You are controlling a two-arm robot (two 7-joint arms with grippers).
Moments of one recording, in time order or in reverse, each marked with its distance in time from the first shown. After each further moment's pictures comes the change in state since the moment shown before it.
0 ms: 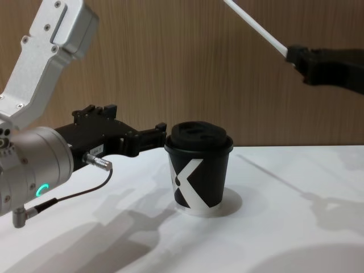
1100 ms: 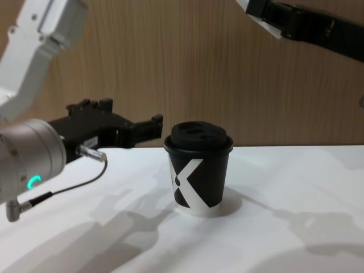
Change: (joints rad) left arm 0.017 0.005 -0.027 -0.028 -0.031 -0.002 -0.018; right arm 0.061 0.029 -0.043 0.012 0.251 -0.028 0.290
